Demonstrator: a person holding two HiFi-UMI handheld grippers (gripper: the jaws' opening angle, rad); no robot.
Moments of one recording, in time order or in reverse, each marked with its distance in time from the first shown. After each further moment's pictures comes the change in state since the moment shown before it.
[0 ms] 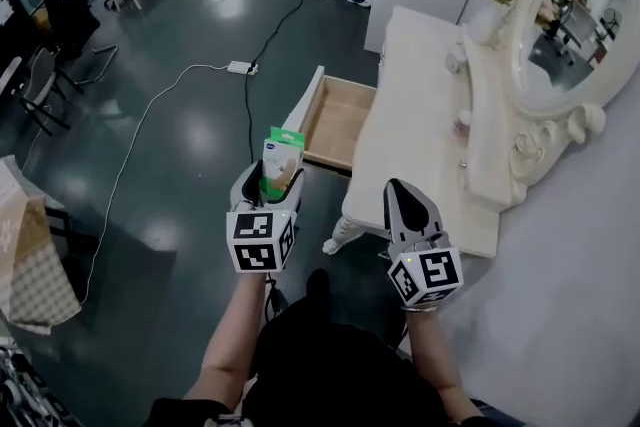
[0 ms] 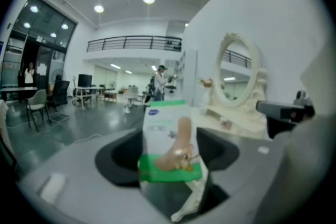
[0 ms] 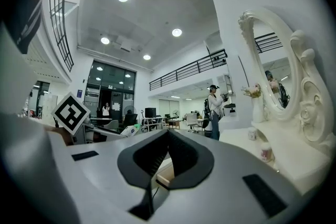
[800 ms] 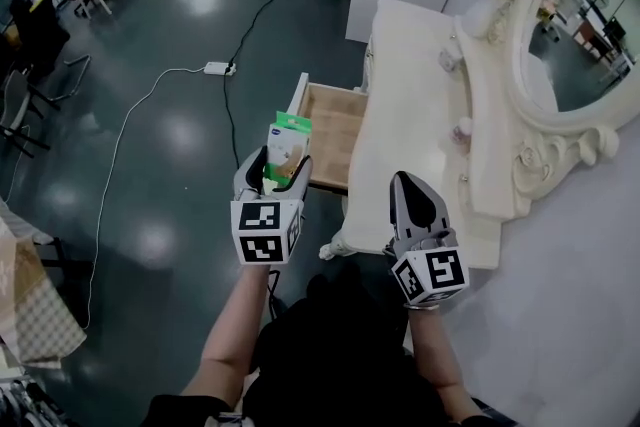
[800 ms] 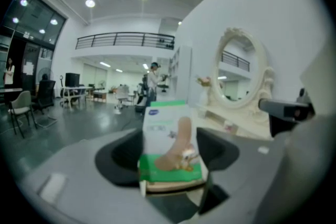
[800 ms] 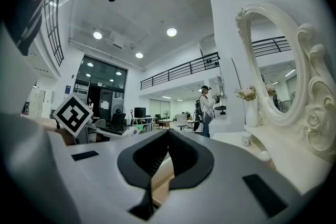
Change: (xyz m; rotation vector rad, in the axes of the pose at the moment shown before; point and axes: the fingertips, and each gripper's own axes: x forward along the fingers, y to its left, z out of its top) left arm 0.104 0.011 0.037 0.034 0.013 -0.099; right arm 0.071 -0.046 0.011 -0.012 -0.005 -0.113
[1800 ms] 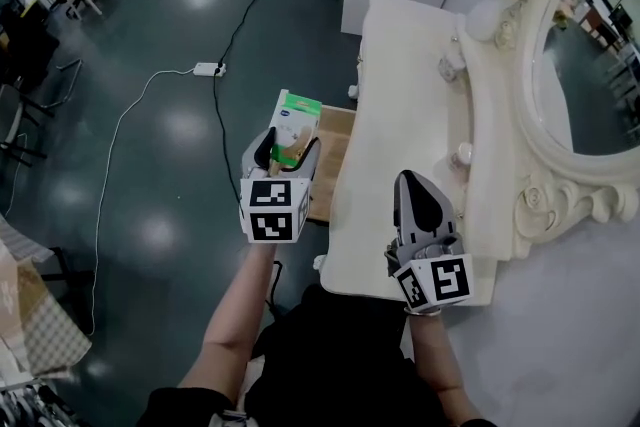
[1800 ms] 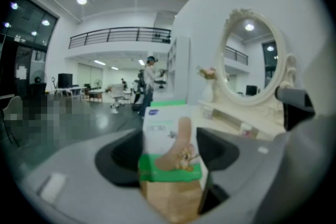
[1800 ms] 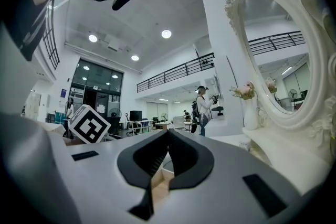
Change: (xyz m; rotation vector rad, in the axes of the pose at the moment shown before) left arm 0.152 -0.017 0.026 0.041 0.041 -0.015; right arm 0.070 -0.089 0.006 0.029 -0.028 -0.017
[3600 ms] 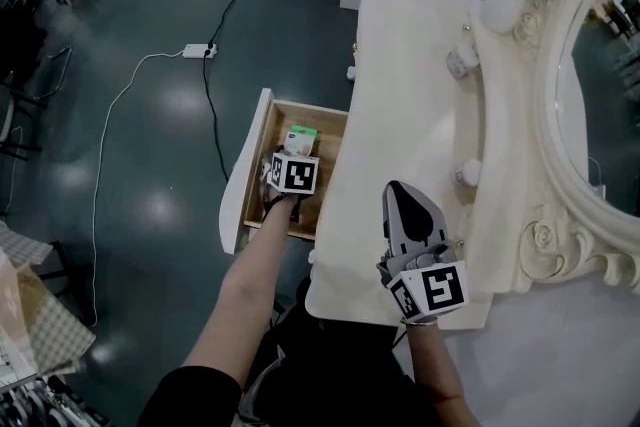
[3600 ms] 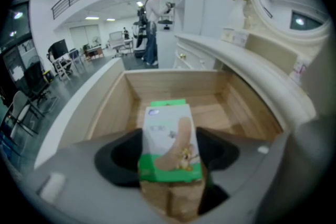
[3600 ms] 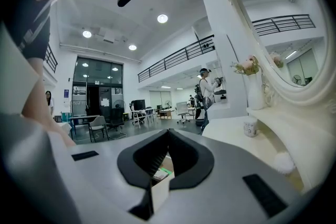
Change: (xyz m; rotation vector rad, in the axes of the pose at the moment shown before) left arm 0.183 0.011 -0.227 -0.011 0.608 0.044; right arm 0.049 -0.048 -0.064 0.061 0.155 0.055
